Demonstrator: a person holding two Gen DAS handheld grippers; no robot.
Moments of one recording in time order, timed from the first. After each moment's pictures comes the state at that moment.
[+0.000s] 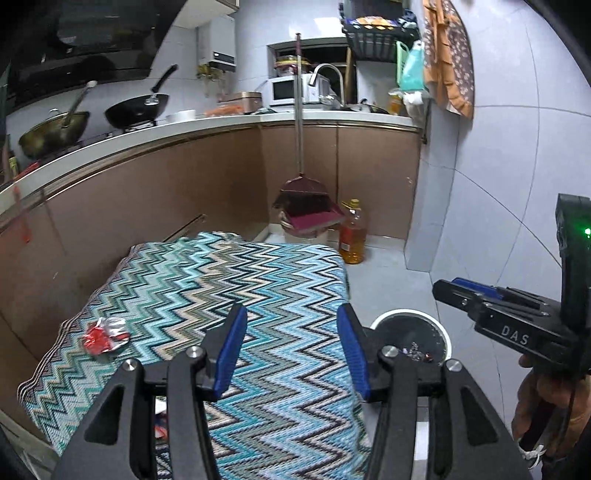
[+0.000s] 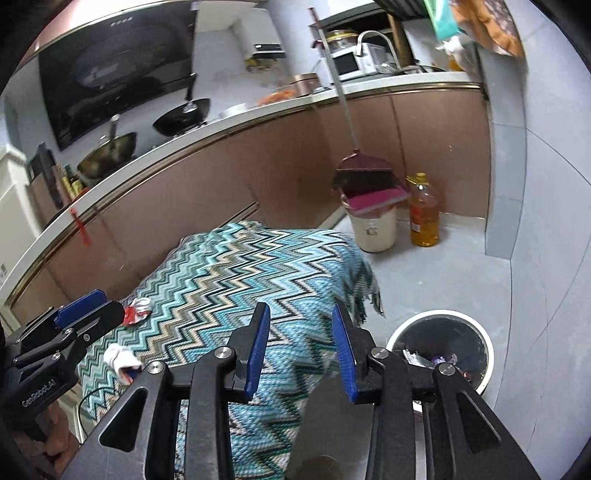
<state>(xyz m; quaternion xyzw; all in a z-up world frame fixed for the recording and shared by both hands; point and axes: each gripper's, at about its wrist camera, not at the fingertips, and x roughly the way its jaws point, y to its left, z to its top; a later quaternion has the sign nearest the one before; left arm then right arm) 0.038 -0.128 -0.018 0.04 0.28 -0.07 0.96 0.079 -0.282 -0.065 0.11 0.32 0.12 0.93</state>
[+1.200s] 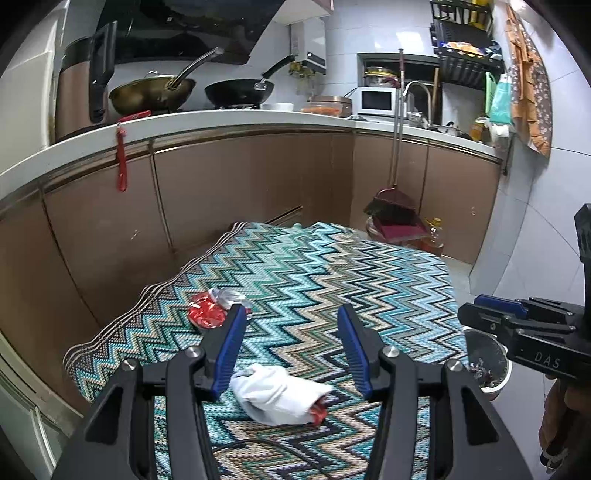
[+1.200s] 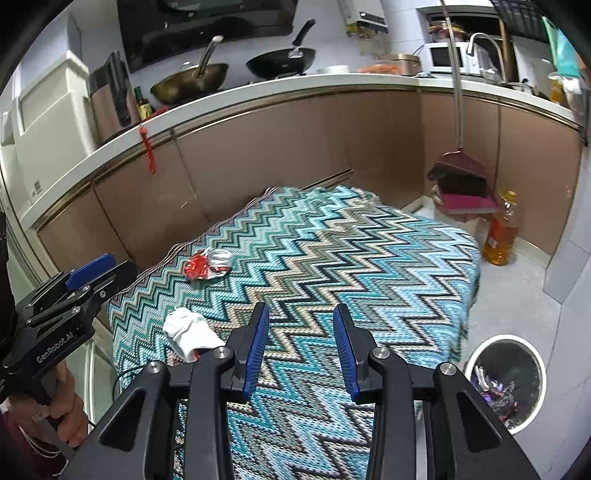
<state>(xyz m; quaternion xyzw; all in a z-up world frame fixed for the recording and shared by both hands) 0.014 0.043 -0.033 -0.01 0.27 0.06 0.96 0.097 -0.112 -0.067 0.02 0.36 0.25 0.90</state>
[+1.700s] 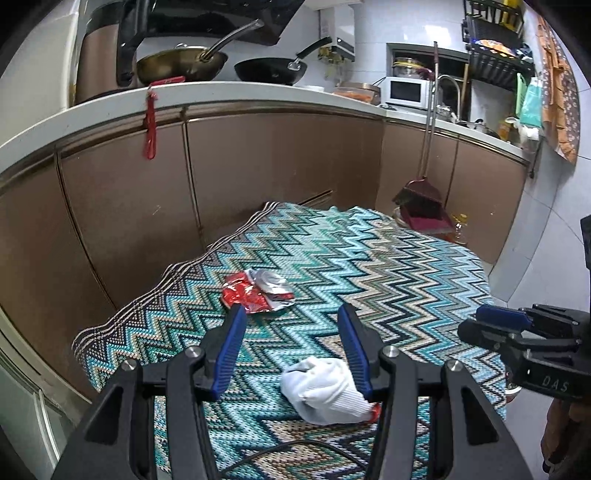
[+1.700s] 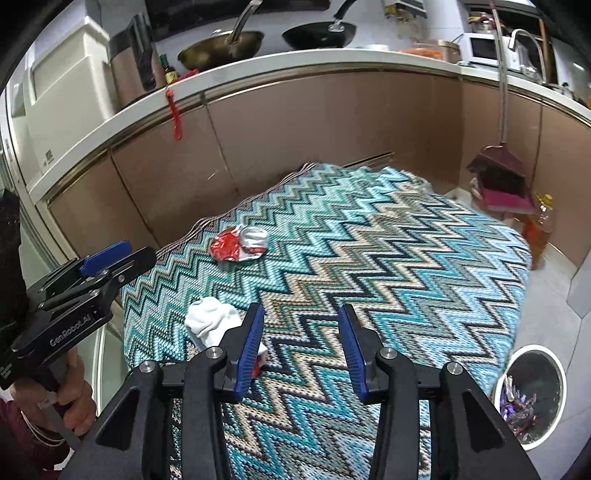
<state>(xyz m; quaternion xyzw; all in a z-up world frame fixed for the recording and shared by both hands) 0.028 0.097 -0.058 -0.03 0.30 0.10 0.95 0.115 -0.047 -0.088 -0.01 0.39 0.30 0.87</state>
